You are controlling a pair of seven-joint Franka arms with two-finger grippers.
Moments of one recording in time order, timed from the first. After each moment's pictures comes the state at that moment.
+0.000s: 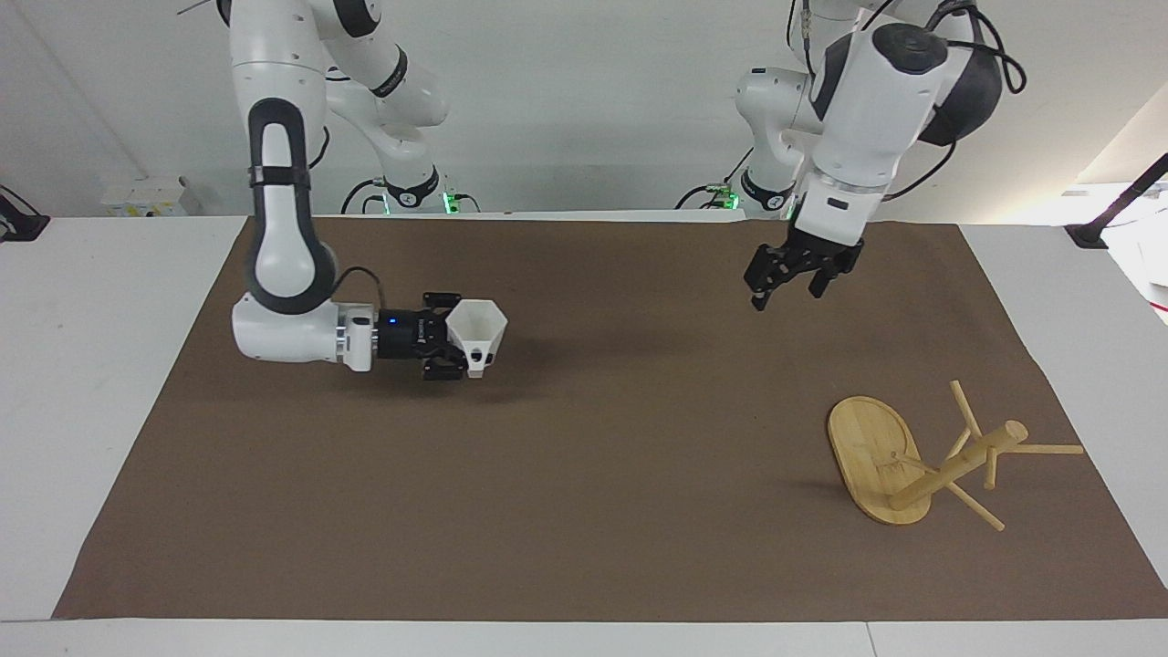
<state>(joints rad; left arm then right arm) -0.53 0.04 0.04 -1.75 -0.03 1.97 -0.73 -0.03 0.27 0.17 -2.02 1.27 1.86 -2.11</state>
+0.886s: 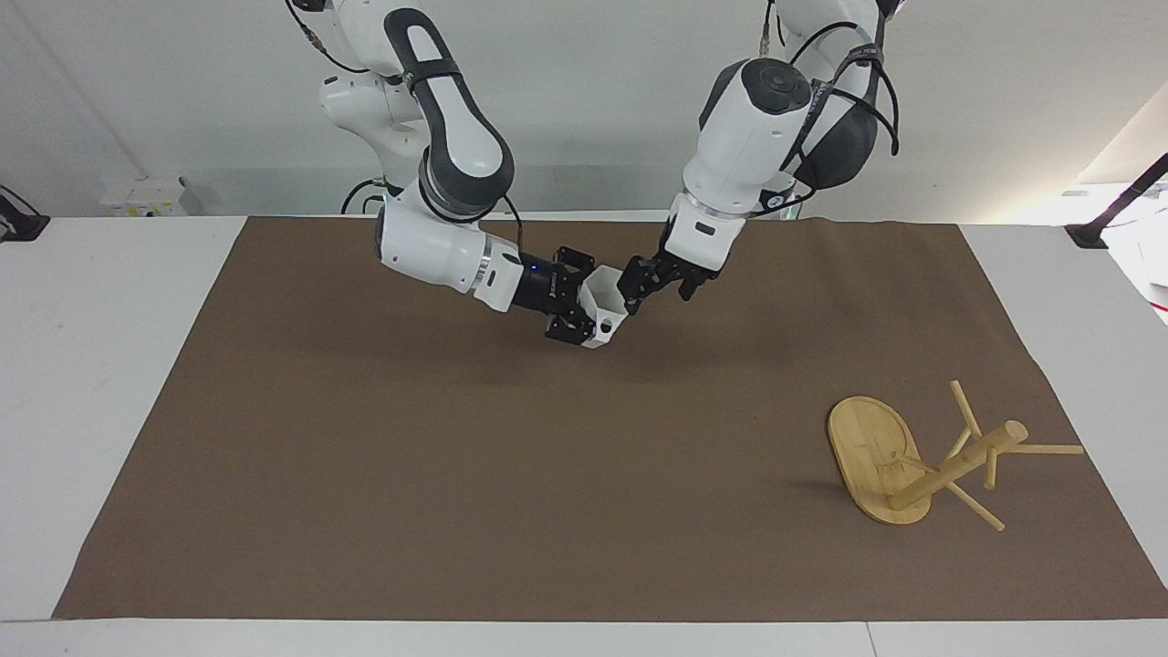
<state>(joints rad) -0.66 0.20 0.04 -1.57 -0.23 1.86 -0.88 0.26 0.16 0.17 -2.03 1.35 2.22 -1.85</state>
